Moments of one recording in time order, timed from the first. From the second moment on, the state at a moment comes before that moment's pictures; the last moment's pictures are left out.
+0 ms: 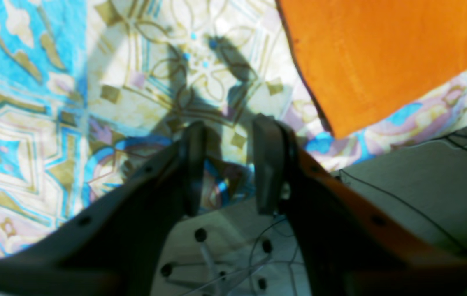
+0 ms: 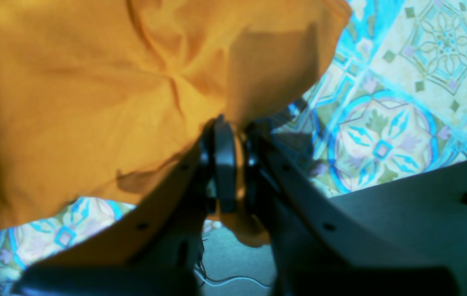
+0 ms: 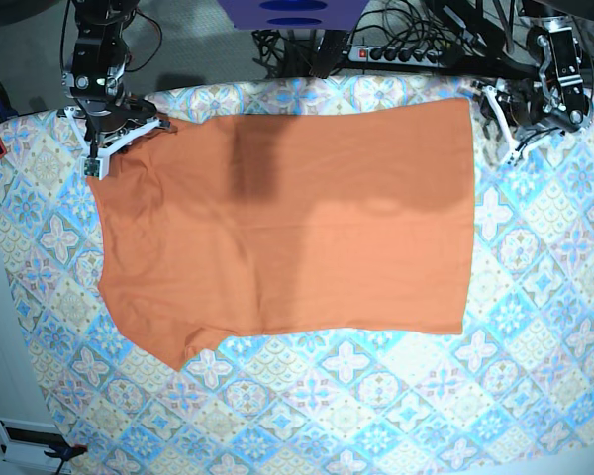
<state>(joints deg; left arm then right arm) 20.9 -20.8 -19.7 86.0 -18.6 -39.4 61.0 -27.5 5.3 16.3 103.2 8.1 3.2 -43.3</state>
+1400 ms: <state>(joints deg) 26.9 -26.4 -19.7 89.2 -44.1 -40.5 65.9 -27.1 5.3 13.5 99.6 -0.8 3.1 -43.1</state>
